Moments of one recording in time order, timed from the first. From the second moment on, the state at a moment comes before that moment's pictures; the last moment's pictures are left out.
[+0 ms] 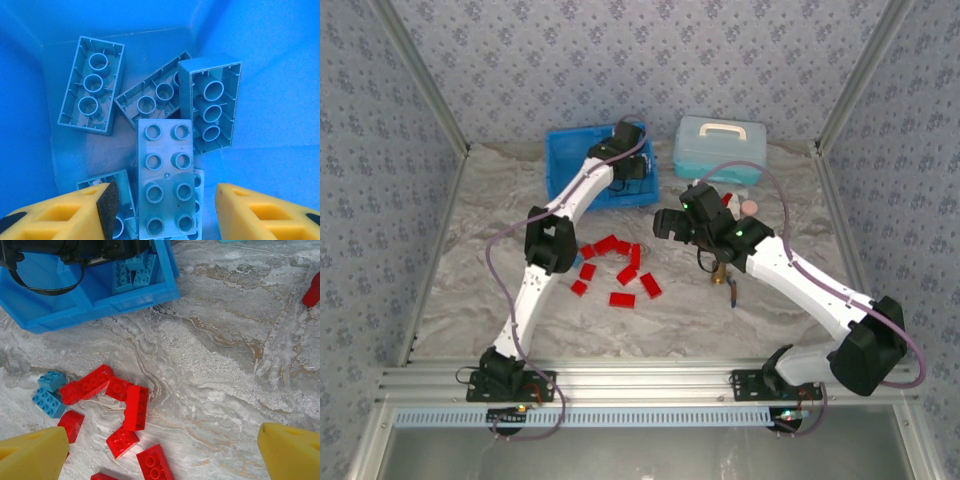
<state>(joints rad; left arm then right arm) -0.49 2.63 2.56 -0.82 -0.14 -0.39 0.69 1.33 1.16 -0.60 0.19 0.65</state>
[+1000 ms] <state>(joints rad) -0.48 1.46 1.06 -0.64 -0.22 -0.60 0.68 1.30 1.16 -0.55 0.19 0.61</state>
